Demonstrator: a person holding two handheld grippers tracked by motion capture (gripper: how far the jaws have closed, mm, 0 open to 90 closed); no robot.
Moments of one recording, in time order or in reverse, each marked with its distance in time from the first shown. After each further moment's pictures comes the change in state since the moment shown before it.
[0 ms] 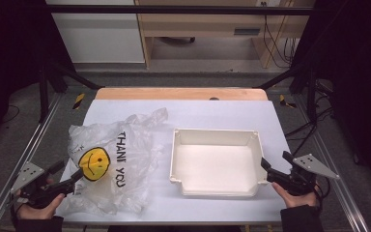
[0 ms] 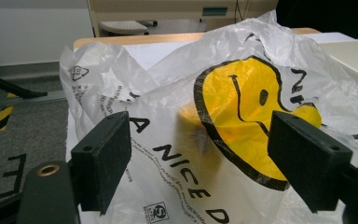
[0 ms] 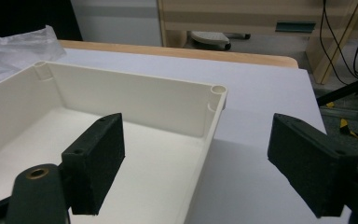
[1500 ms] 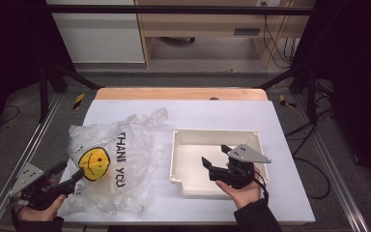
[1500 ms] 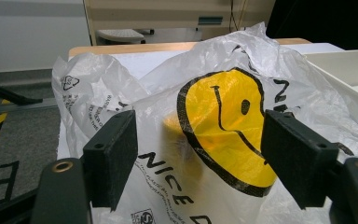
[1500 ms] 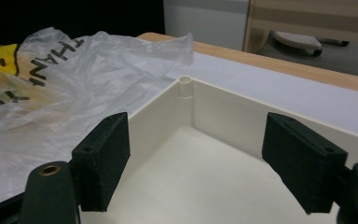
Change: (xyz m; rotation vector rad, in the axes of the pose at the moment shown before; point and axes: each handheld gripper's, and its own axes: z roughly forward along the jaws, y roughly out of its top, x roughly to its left) left arm -0.007 0.003 -0.005 -0.041 -0.013 -0.010; right arm 0.135 0.036 0.050 0.047 0.286 -0.108
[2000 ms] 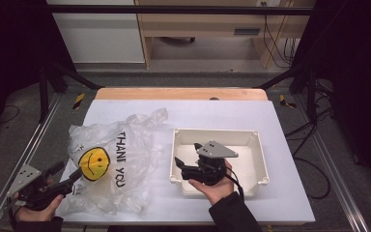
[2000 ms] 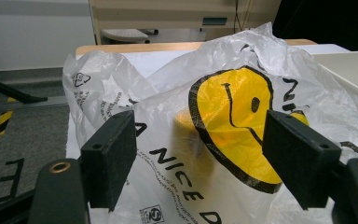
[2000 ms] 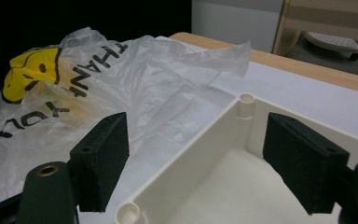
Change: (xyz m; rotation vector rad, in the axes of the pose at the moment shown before) left arm 0.005 -0.002 -0.003 0.001 0.019 -0.005; right arm 0.047 0.016 0.042 0.017 0.086 -0.030
